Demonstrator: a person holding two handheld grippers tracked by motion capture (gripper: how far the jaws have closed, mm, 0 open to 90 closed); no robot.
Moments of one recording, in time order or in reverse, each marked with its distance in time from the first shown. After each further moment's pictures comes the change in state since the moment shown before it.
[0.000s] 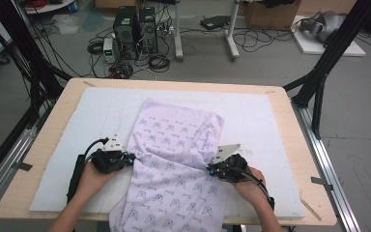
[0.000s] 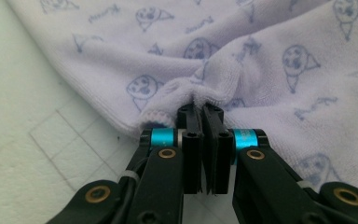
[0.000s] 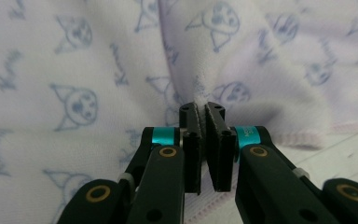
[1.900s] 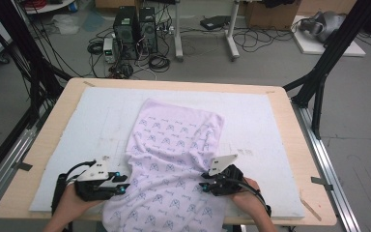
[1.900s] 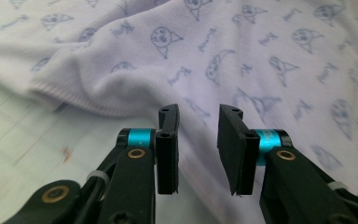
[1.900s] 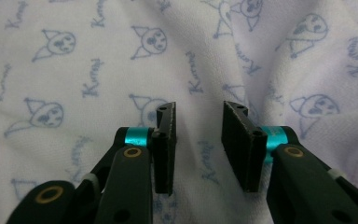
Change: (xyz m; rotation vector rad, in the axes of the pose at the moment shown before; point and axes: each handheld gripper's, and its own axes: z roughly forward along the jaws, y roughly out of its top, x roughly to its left) left arm -0.045 -0.030 -0.045 -0.056 -0.186 0.139; right arm 0.028 -0.005 0.006 -0.054 0.120 -0.014
